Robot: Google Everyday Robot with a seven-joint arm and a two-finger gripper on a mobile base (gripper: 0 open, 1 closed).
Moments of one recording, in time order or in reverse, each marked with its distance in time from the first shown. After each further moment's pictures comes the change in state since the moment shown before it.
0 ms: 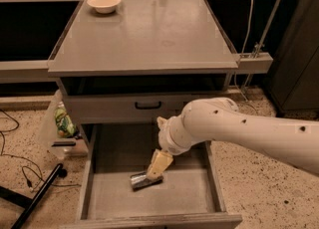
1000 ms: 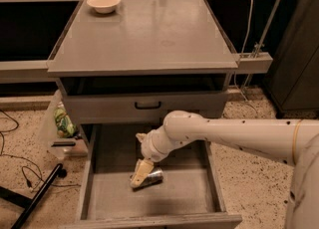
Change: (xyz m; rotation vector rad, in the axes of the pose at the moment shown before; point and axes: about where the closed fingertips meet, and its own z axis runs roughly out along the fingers) arm -0.003 0.016 0.136 -0.218 -0.144 -0.021
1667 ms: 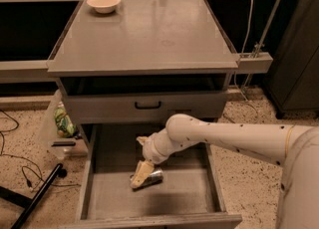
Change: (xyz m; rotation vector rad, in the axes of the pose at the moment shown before) arm 0.015 -0.004 0.020 -0.029 -0.043 0.036
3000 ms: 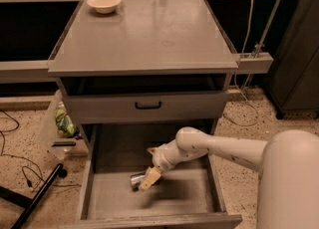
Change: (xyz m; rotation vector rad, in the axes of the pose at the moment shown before) arm 0.086 -0.026 0.062 -0.044 -0.059 0.169
